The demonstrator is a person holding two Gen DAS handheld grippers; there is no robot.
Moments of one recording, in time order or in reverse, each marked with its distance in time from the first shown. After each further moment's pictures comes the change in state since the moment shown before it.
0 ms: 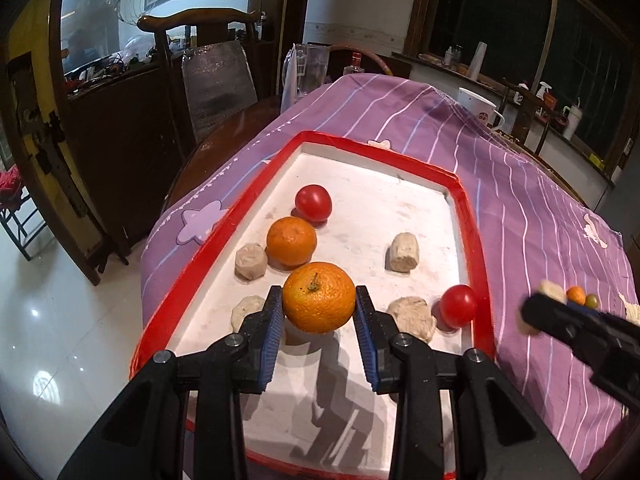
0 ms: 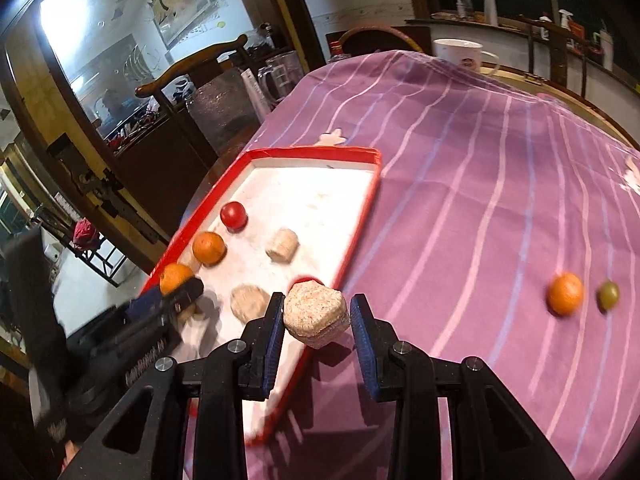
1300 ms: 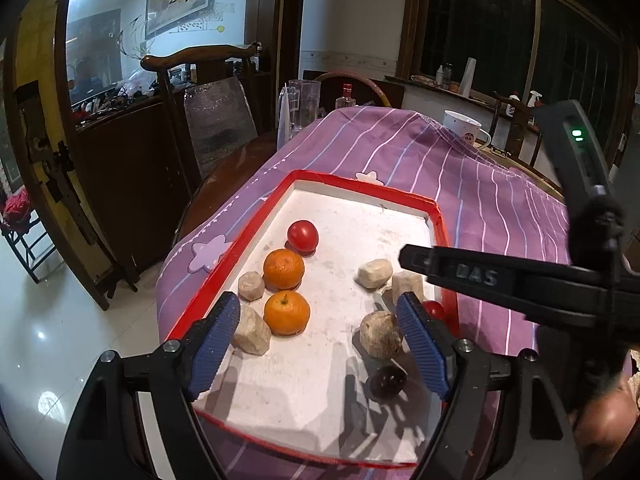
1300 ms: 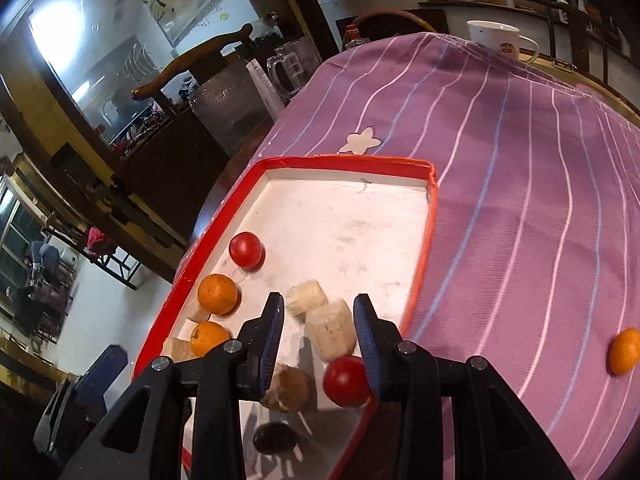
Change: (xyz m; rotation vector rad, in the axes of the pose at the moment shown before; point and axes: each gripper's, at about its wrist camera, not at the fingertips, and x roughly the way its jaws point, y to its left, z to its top) left arm -0.042 -0.018 0.002 0.036 -0.101 0.023; right arm 0.053 0.013 0.039 0.034 0.041 0.082
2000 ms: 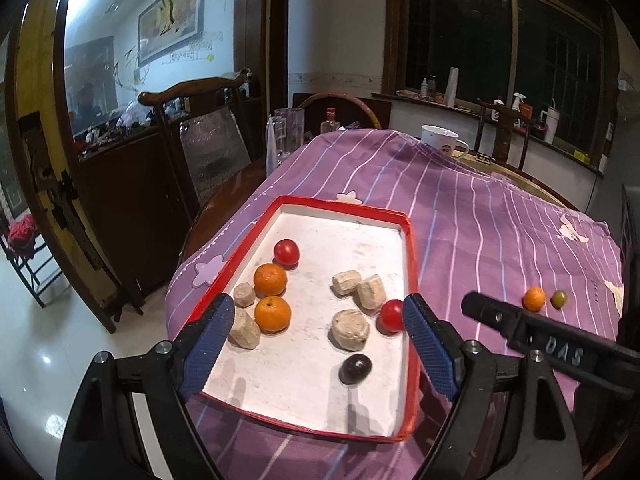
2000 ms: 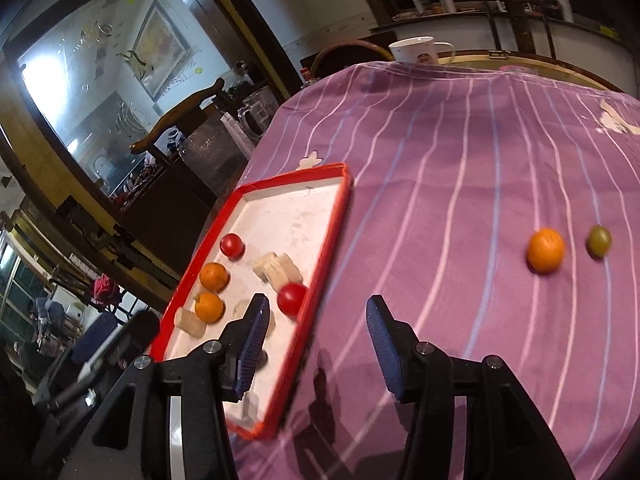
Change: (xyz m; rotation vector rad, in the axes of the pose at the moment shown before) left arm -0.046 -0.029 -0.006 0.073 -0.080 0.005; right arm -0.096 -0.043 -0.069 0.146 -0.156 -0.018
